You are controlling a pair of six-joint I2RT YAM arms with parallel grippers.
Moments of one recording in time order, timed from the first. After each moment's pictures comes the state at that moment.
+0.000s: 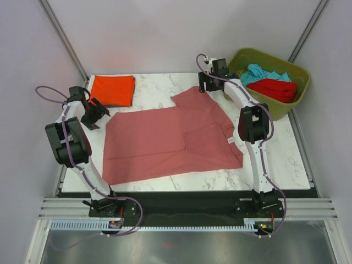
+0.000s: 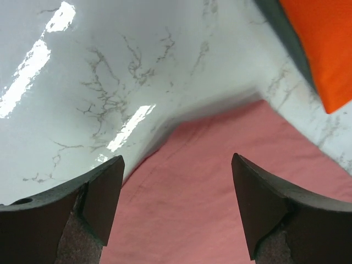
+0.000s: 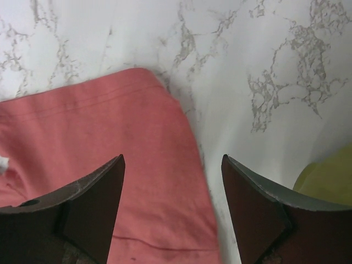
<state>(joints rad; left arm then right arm) 0.34 1.90 1.40 -0.60 0.14 -0.52 0.25 2.50 2.28 -0.54 -0.12 0.04</state>
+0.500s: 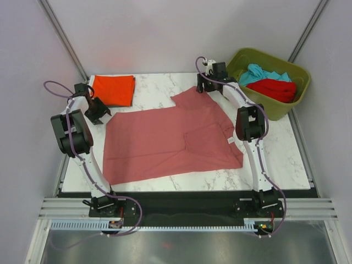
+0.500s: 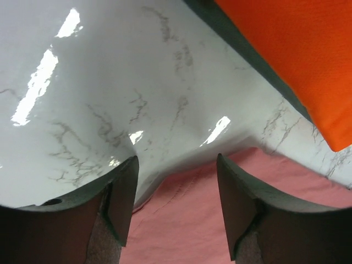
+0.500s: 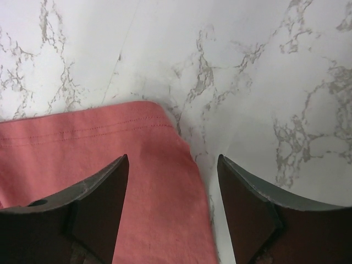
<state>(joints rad) 0.31 2.10 1.57 -0.61 0.13 -0.46 0.23 2.64 2.37 -0.41 -0.23 0.03</state>
